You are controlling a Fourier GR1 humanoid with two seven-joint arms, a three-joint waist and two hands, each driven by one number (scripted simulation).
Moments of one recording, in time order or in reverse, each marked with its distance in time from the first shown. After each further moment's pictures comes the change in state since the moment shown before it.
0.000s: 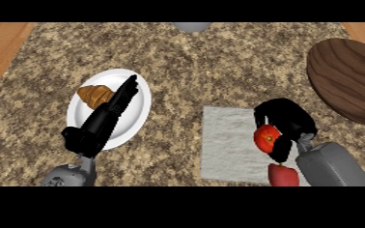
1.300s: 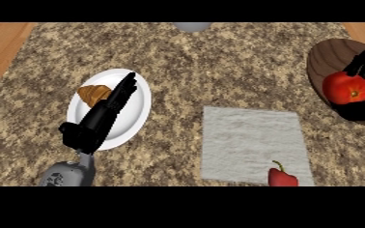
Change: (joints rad) left arm -0.019 -0.014 0.040 0.018 -0.008 -0.037 -0.002; right arm 0.008 -0.087 -0.533 -0.280 -0.172 -0.238 -0.051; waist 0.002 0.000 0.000
